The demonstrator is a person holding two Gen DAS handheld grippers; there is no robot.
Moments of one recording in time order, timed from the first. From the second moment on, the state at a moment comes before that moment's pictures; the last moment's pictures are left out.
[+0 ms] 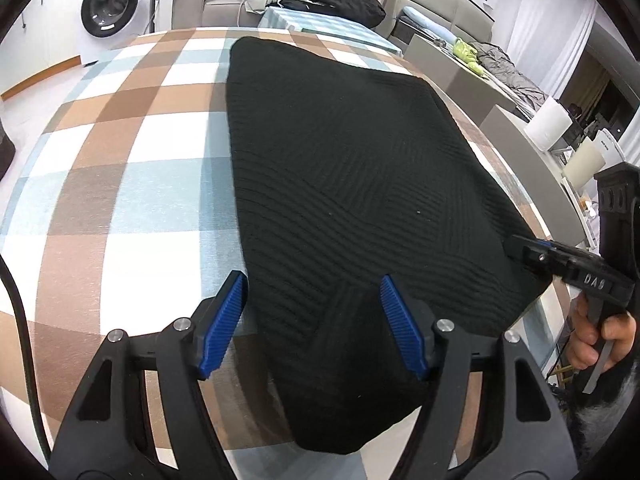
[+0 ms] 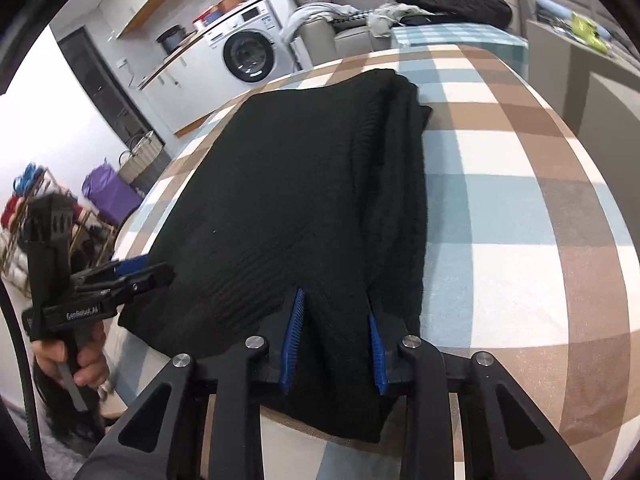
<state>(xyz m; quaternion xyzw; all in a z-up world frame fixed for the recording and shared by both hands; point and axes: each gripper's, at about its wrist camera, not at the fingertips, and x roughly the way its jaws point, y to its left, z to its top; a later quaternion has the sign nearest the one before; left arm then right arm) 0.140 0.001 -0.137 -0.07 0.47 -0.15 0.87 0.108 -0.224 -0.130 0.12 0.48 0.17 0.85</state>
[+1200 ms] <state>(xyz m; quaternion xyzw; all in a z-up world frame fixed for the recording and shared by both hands) 0.208 0.017 -0.141 -0.07 0.46 -0.13 0.88 0.178 -0.200 -0.138 0.12 0.46 0.14 0.87</state>
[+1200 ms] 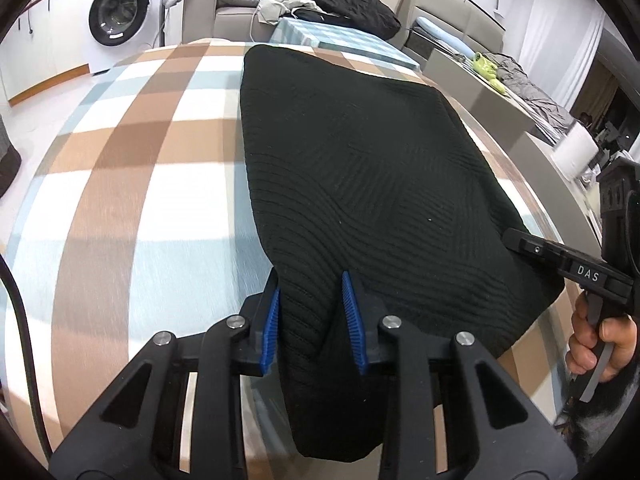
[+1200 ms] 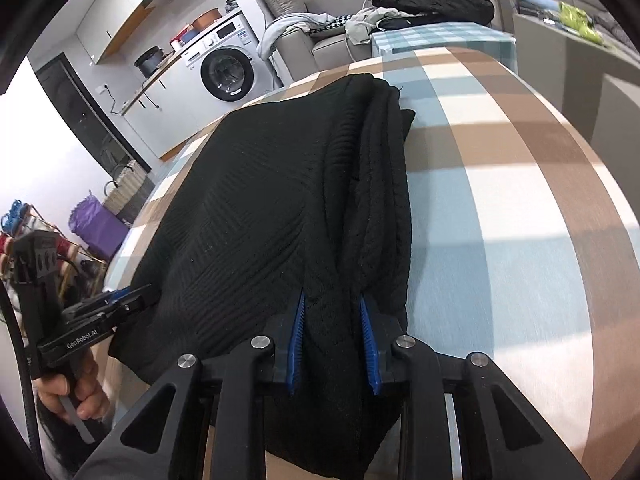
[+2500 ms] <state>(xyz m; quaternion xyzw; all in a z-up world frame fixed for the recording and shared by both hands) 0.131 0.019 -0.083 -0.03 0.29 -0.09 0.95 0.111 -0.185 -0.075 0.03 0.32 0.18 0.93</state>
